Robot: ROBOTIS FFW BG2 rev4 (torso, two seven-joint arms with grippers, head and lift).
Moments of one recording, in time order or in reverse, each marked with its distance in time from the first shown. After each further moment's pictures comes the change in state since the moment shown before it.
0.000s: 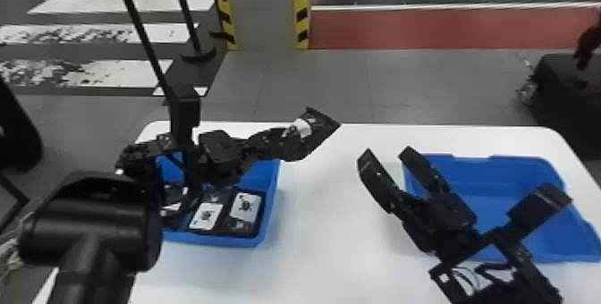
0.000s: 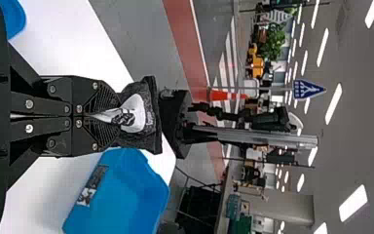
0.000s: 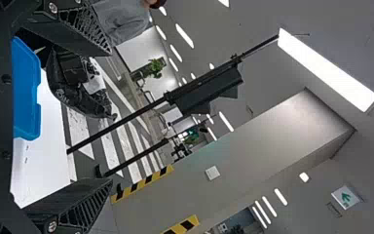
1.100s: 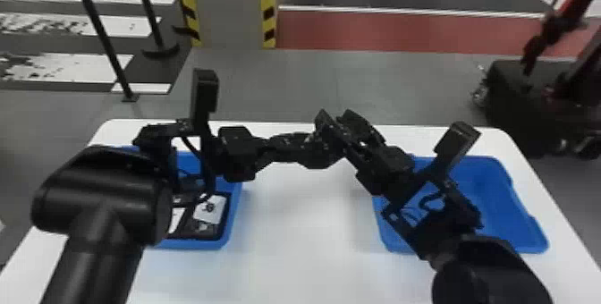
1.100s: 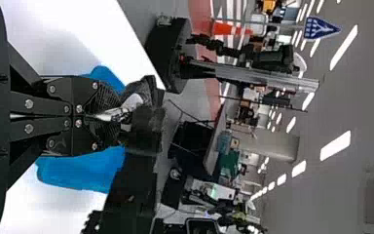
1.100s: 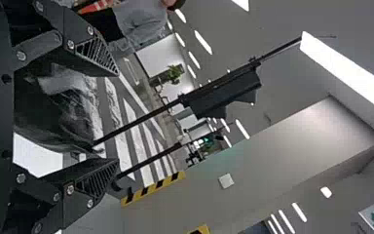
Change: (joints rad) left arm -0.131 -0.051 -0.137 0.123 0.060 0.096 -0.103; right arm -0.268 0.000 -0.022 0.195 0.029 0.113 0.023
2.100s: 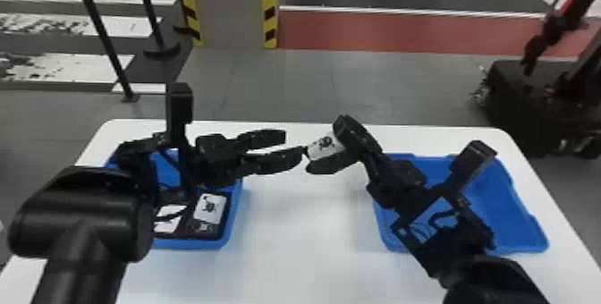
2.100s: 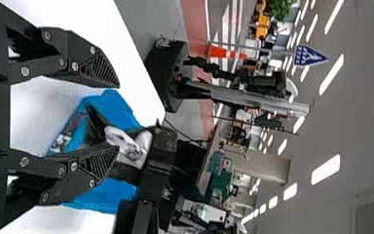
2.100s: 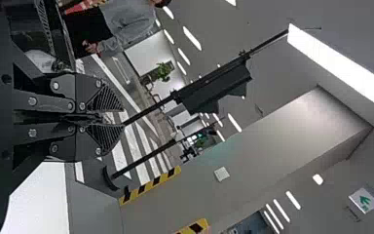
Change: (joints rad) left arm 0.069 -0.008 0.096 0.001 0.002 -0.045 0.045; right arm 0.067 0.000 -0.041 -0.020 -0.045 -0.034 0.012
